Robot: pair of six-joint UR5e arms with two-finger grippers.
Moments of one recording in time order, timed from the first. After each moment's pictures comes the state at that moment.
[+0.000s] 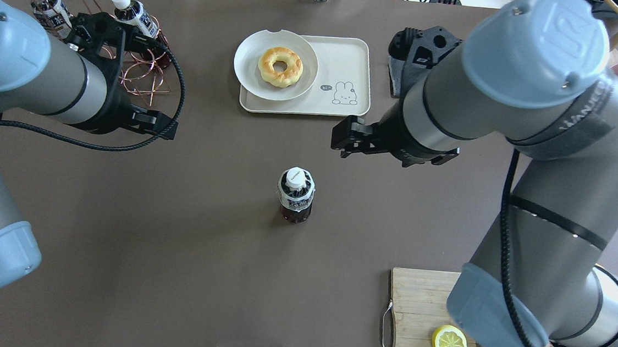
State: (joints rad) left arm -0.70 -2.00 -2.18 -1.35 -1.82 -0.92; right arm 0.63 -0.90 2.16 -1.92 1.93 1.20
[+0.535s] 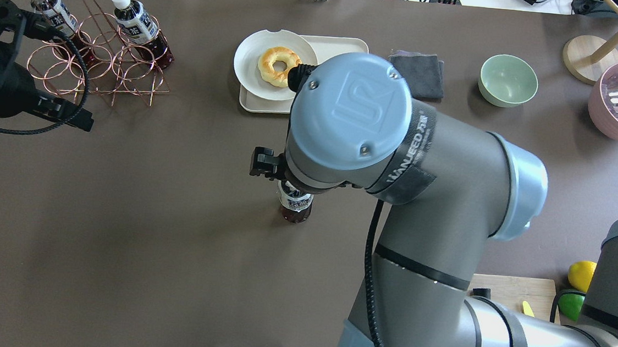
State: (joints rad) left arm -0.89 -1.73 -2.18 -1.58 -2.01 -0.72; right arm 0.45 -0.71 2.01 -1.99 1.73 1.30
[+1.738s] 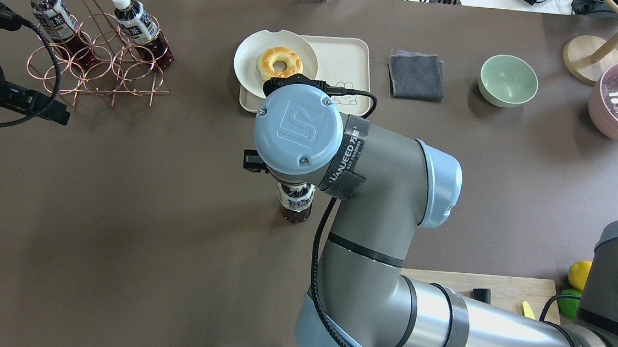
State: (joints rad) left arm -0.95 -1.68 -2.20 -1.59 -2.05 -0.70; right arm 0.43 -0.69 1.81 -1.84 1.63 1.25
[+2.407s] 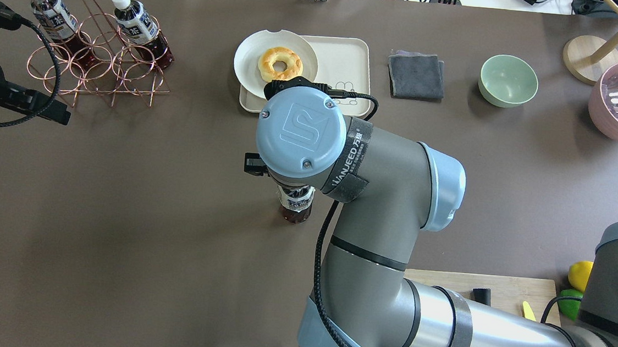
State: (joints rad) left arm -0.95 -1.68 -2.20 -1.59 -2.05 -0.70; right arm 0.42 -0.70 1.82 -1.85 1.64 1.25
